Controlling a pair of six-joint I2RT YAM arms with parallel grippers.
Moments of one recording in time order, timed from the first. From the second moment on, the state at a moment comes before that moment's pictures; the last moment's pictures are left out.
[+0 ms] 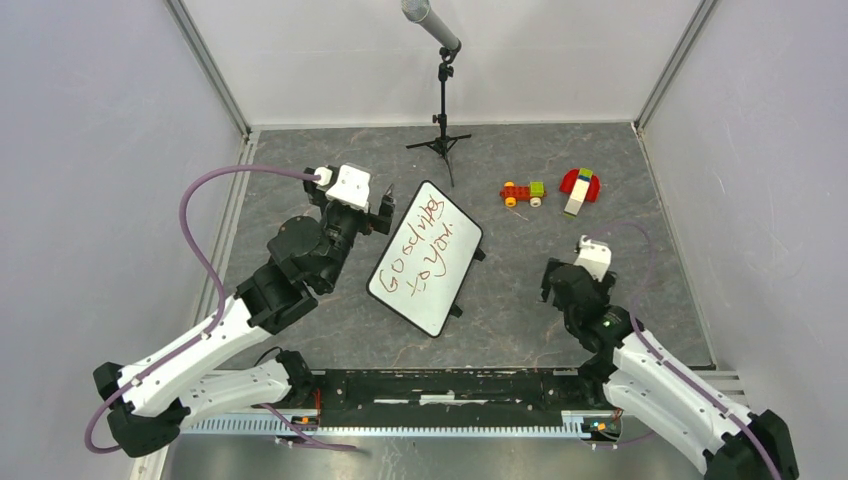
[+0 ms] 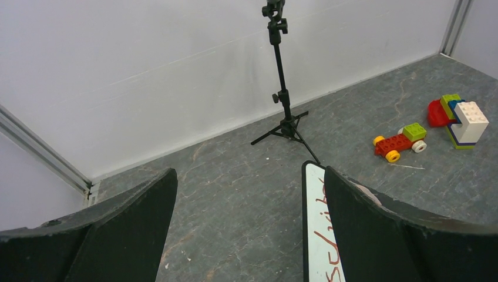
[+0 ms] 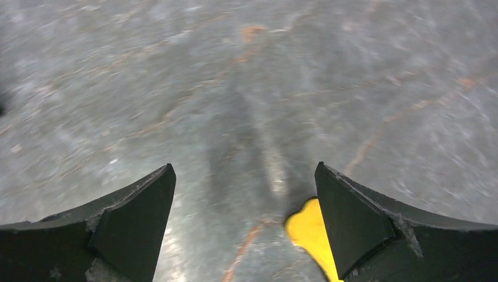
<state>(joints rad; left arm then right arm) -0.93 0.88 0.98 0.02 -0.63 0.28 0.62 0.70 0.32 -0.41 0.63 0.55</state>
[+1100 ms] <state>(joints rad) -0.93 0.89 0.98 0.01 -0.63 0.26 0.28 0.65 0.31 -0.72 0.30 0.66</state>
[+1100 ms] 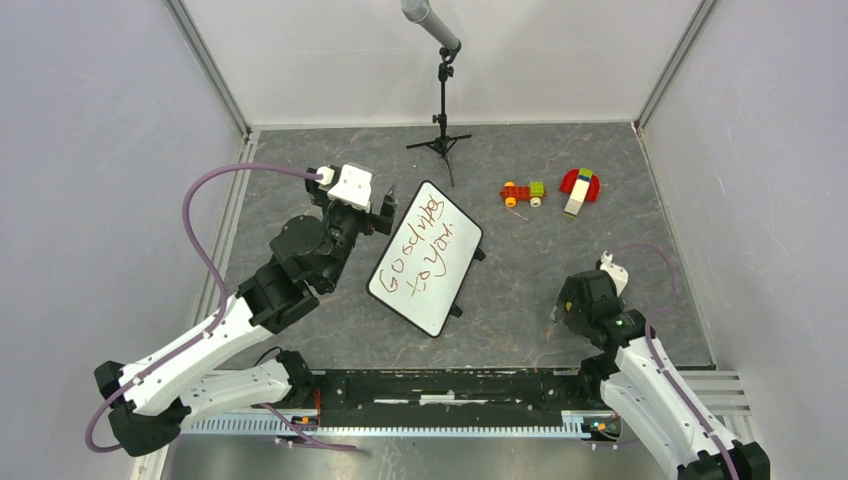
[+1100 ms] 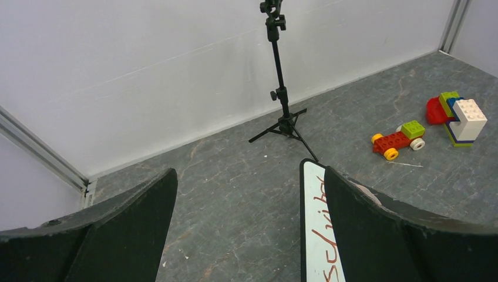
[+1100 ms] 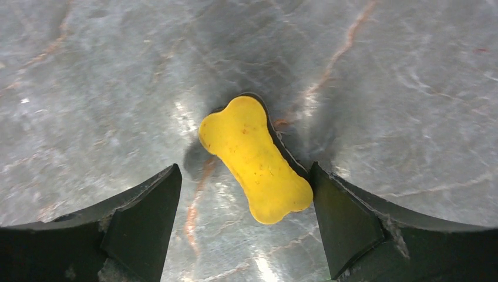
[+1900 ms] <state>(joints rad) -0.93 0.92 0.98 0.01 -0.63 0.26 0.62 0.92 0.37 -0.47 0.39 0.79</state>
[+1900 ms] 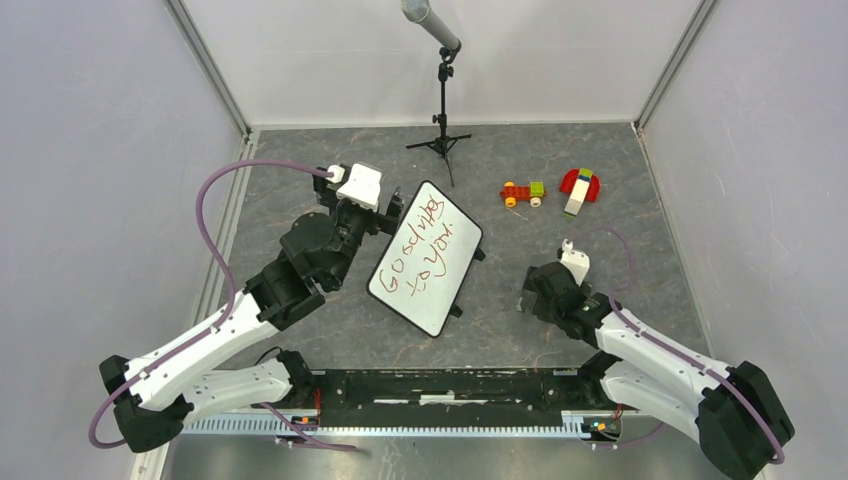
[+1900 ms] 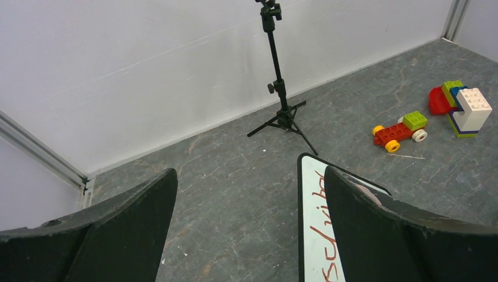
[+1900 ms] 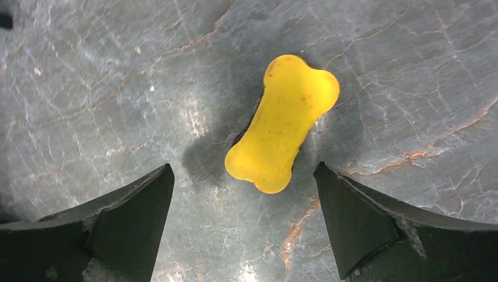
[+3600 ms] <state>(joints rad) -0.93 0.92 0.98 -0.01 -0.59 0.23 0.62 1.10 0.42 -0.43 0.69 0.84</state>
